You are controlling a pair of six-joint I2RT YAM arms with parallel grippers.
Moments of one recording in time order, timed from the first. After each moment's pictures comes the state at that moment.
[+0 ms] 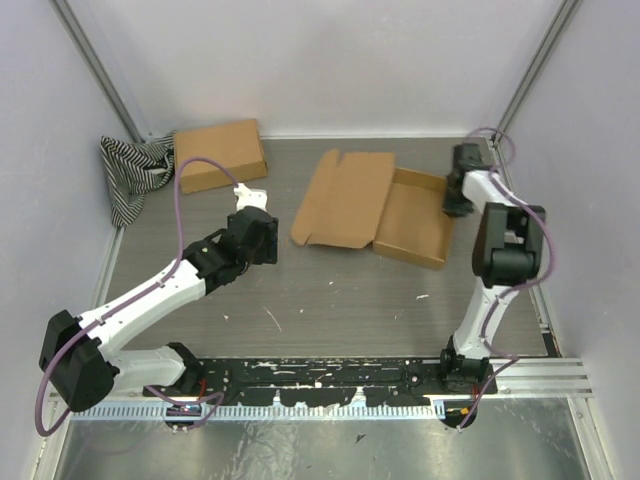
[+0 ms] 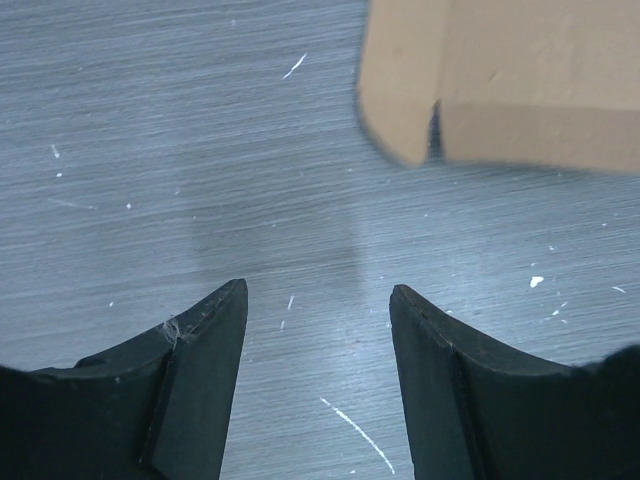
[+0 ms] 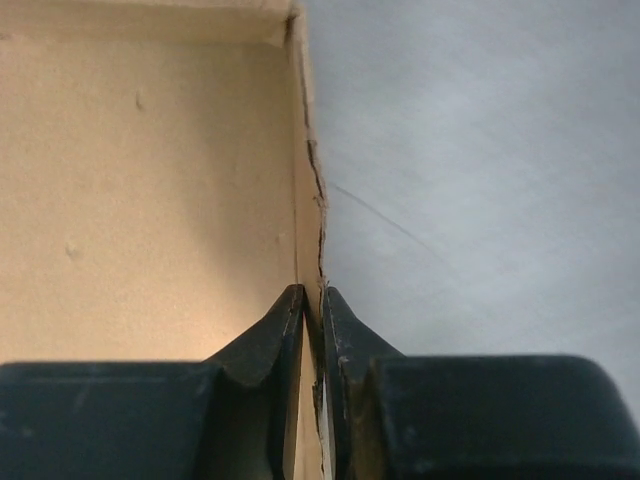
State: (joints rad) left arm -0.75 1.20 0.92 -0.48 -0.45 -0.45; right arm -0.01 2.05 1.55 -0.57 0.18 0.12
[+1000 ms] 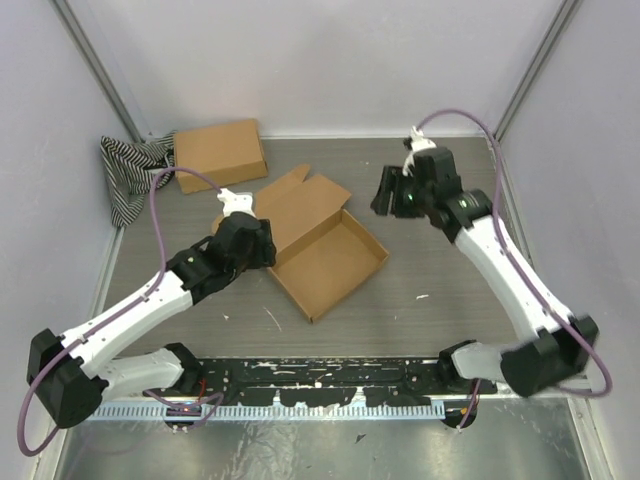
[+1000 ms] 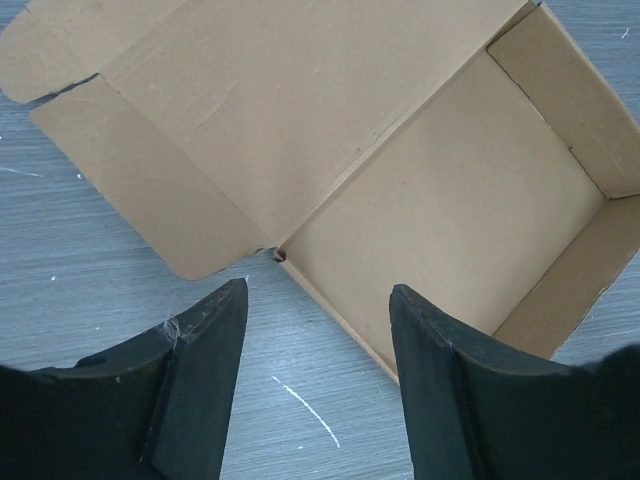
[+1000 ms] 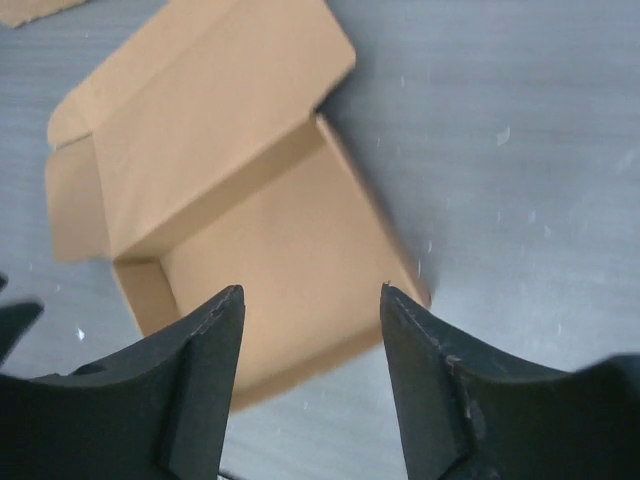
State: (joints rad) left arm -0.75 1.10 0.88 -0.48 -0.38 -0.58; right arm 0.37 1.22 1.23 -0.69 -0.08 0.41
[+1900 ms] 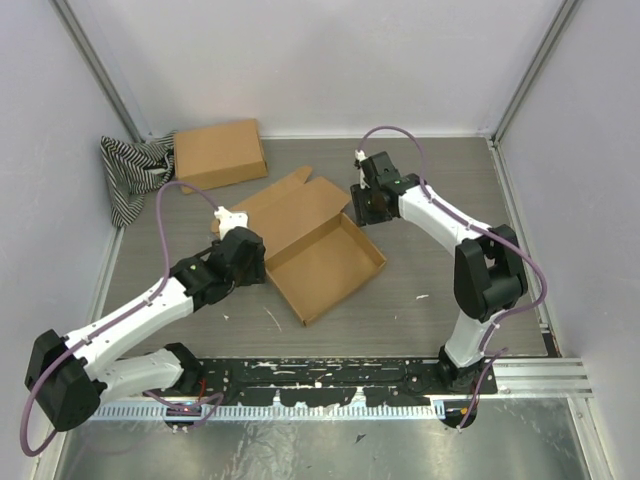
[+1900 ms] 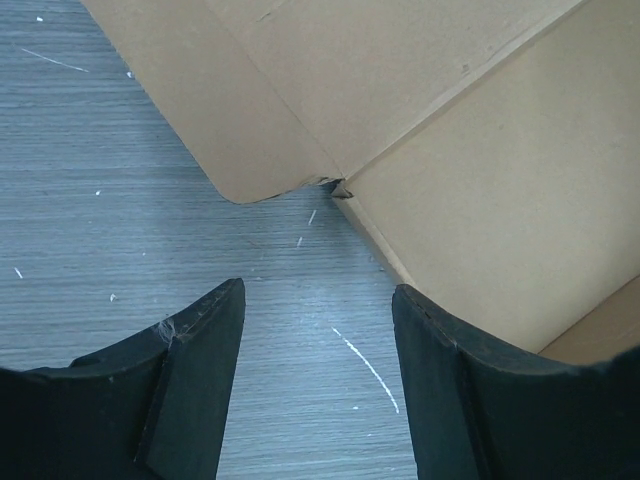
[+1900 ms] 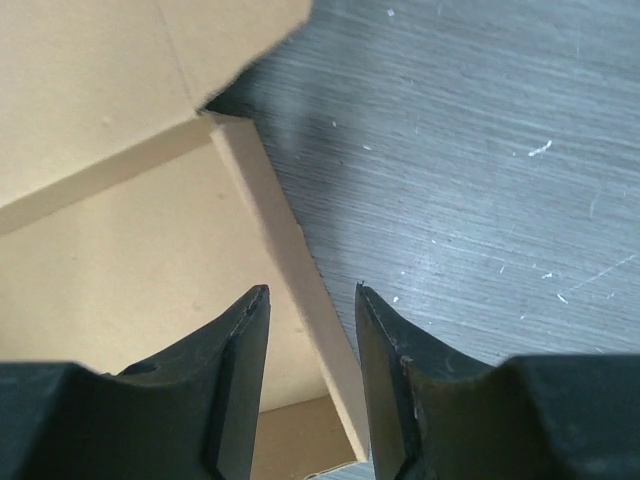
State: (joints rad) left arm -0.75 1.07 0.77 -0.58 -0.42 -0.64; right arm 0.43 1.78 1.37 -0.60 0.02 0.19
